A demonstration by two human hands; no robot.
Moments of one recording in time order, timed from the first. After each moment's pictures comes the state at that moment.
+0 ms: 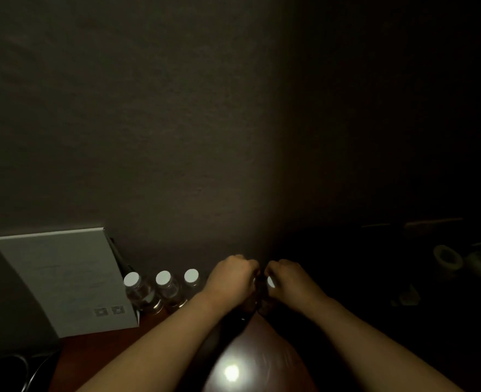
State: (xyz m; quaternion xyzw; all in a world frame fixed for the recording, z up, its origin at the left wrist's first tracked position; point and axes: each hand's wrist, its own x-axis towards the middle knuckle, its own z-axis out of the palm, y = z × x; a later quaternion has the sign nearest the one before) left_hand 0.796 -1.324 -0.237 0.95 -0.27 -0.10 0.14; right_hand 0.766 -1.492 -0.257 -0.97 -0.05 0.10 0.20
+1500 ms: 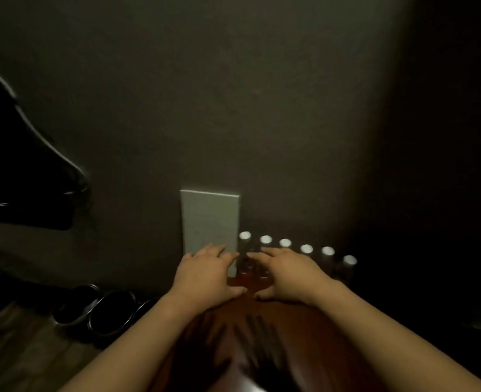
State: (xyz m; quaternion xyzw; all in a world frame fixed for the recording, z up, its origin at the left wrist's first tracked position) left_hand 0.574 -1.098 -0.117 1.00 -0.05 -0.04 0.03; right_hand 0.614 -1.290 -0.106 -0.94 -0.31 0.12 0.03
